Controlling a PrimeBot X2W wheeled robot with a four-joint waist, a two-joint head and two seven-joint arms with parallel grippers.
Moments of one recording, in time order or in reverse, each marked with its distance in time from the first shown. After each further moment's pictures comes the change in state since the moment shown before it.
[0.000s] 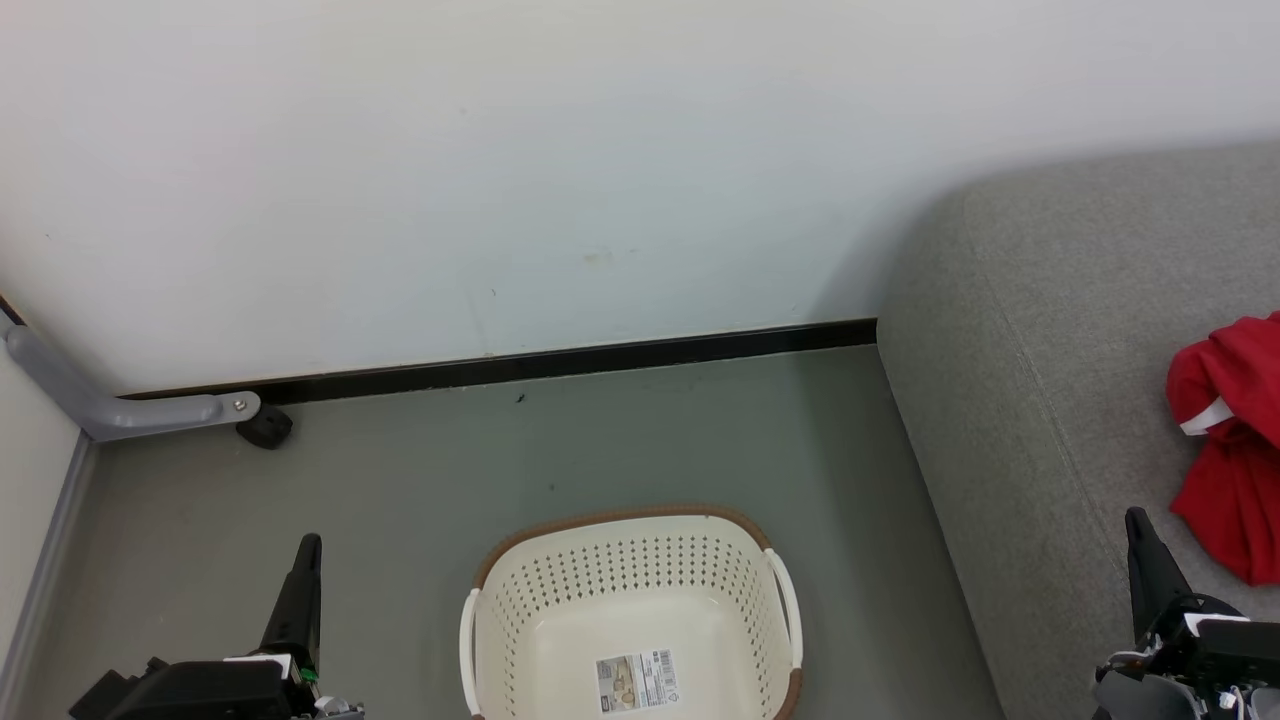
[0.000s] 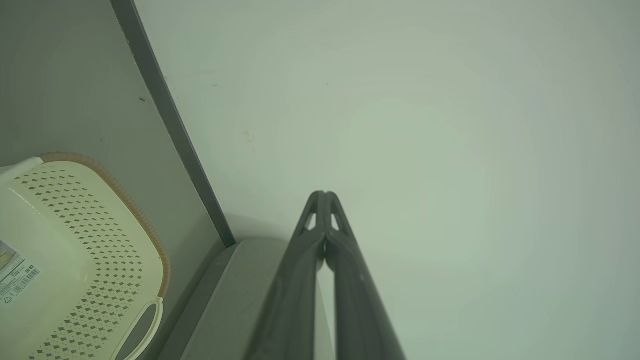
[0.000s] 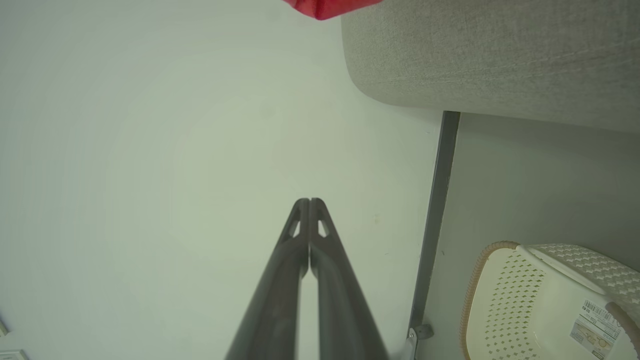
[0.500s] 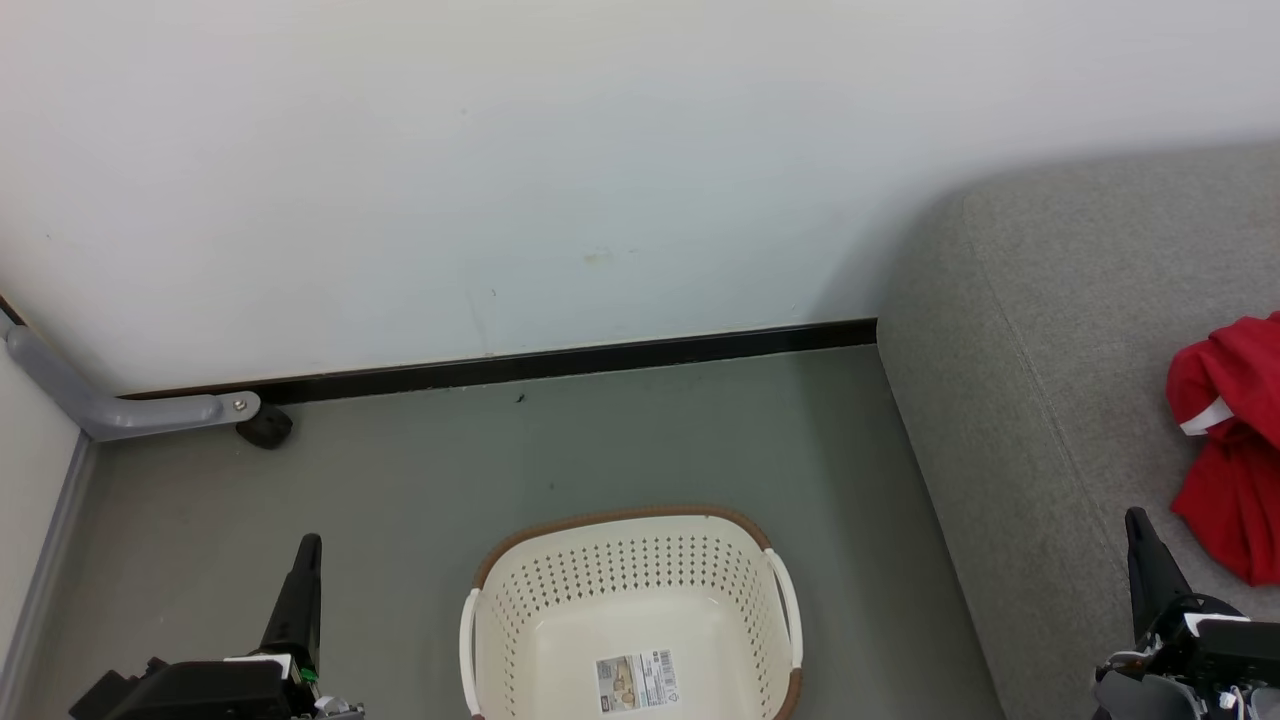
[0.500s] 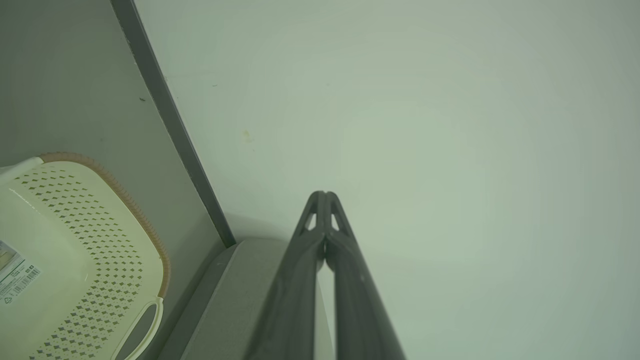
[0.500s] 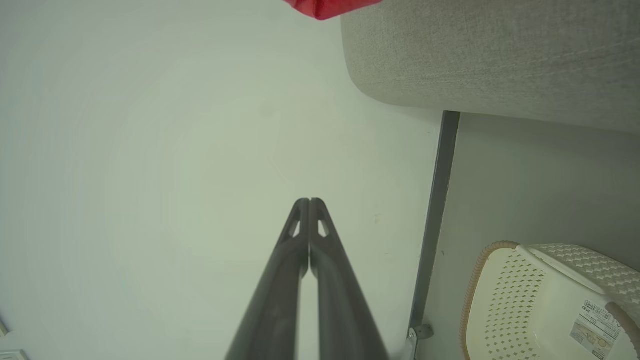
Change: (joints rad) left arm 0.000 0.000 0.000 0.000 0.000 0.000 0.000; right arm 0.000 0.000 0.000 0.000 0.000 0.000 0.000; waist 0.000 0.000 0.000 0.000
